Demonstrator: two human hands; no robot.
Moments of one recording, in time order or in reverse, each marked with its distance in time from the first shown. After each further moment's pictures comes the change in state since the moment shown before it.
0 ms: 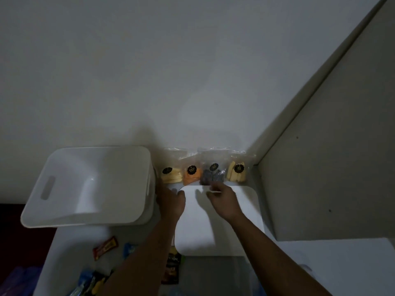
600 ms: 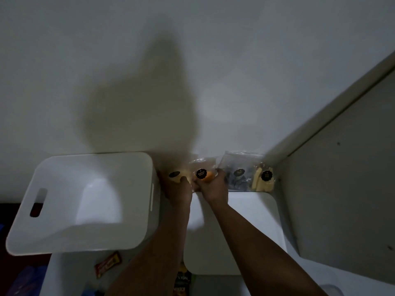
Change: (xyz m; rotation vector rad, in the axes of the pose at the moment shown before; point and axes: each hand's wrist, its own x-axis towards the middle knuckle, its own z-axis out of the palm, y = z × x) left_hand 0.073 0.027 0.033 -0.313 0.158 -0.112; right_hand 0.096 -0.029 0.069 0.121 0.153 0.251
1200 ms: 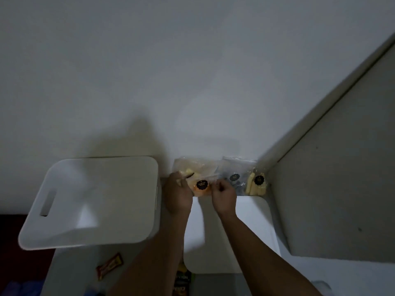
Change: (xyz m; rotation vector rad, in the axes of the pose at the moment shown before) left_hand -0.040 0.035 -0.041 0.297 -0.045 0.363; right_hand -0.035 0.016 -0.026 0.161 0.151 -0.220
